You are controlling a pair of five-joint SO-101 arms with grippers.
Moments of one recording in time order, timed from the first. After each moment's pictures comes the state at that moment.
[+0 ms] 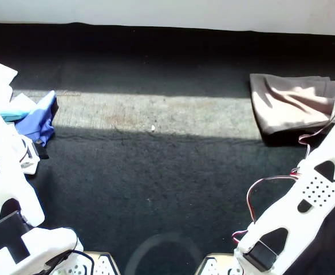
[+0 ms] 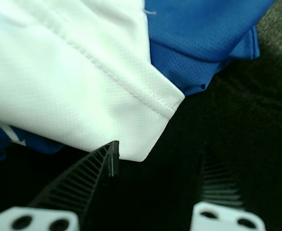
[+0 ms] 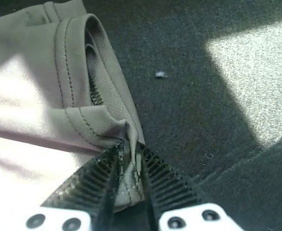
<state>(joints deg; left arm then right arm) -42.3 -6.7 36.5 48.0 -7.6 36.3 59.9 -65.7 62.5 23.3</state>
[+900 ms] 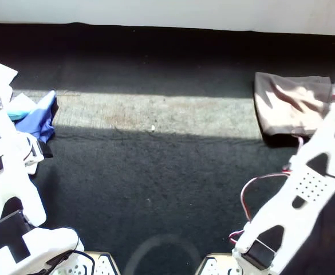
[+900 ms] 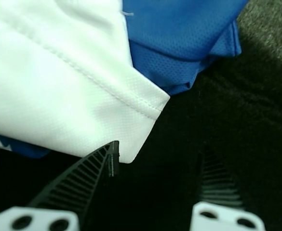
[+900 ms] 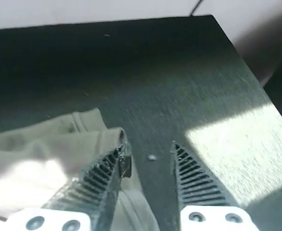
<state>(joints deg) -40.2 -6.7 36.5 48.0 -7.6 29.8 59.9 -73.0 52.4 19.9</state>
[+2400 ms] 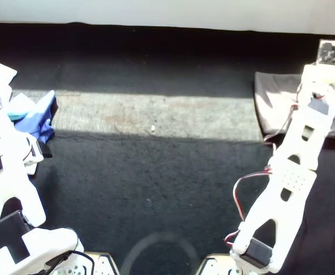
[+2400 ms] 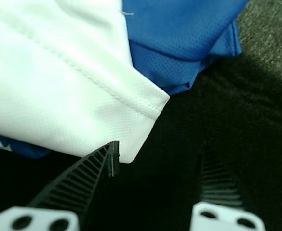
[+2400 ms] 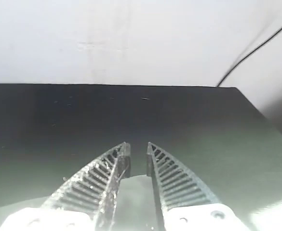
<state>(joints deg) -40.2 -6.7 36.5 48.0 -7.6 24.7 77.4 -78.1 22.1 19.6</state>
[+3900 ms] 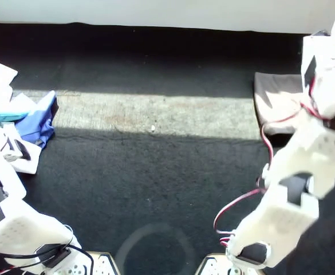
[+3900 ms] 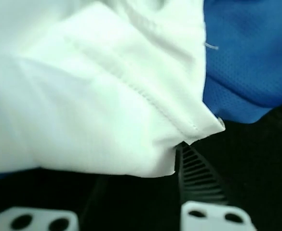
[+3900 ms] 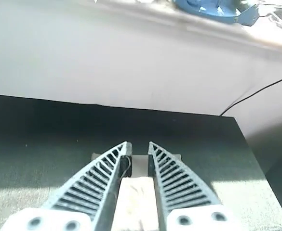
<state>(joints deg) -46.5 12.5 13.7 61.2 -7.6 12.9 14.4 -87.9 100.5 19.6</state>
